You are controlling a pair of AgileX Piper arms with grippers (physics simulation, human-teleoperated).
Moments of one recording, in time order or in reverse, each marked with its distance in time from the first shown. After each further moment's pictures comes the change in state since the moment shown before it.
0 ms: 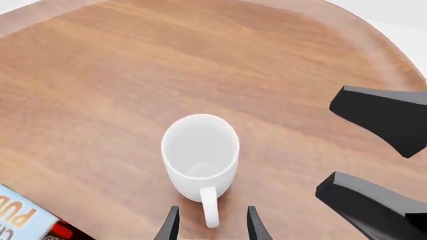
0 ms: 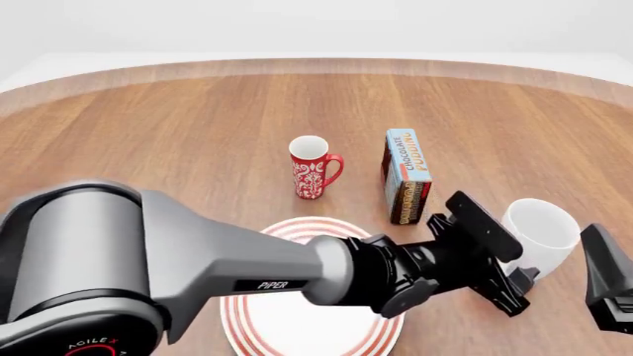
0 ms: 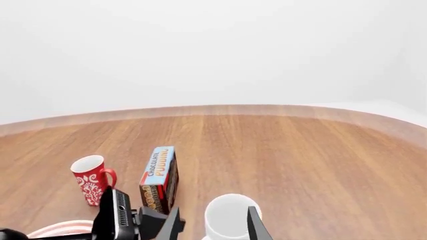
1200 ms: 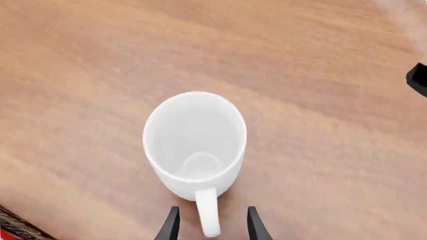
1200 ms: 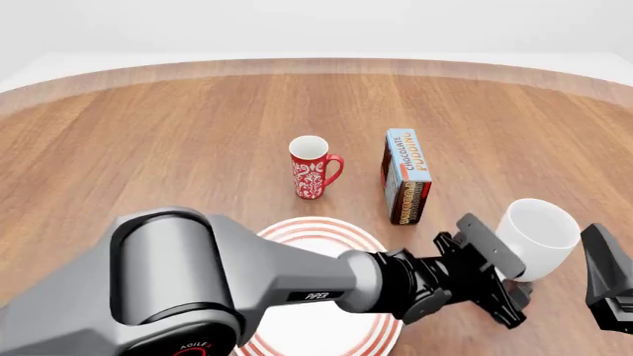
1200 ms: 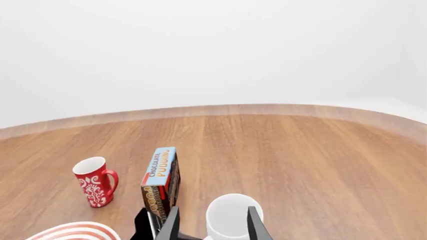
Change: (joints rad) left arm -0.001 0.175 -0.165 0.092 0.009; right arm 0.000 0.000 0.001 -0.001 0.017
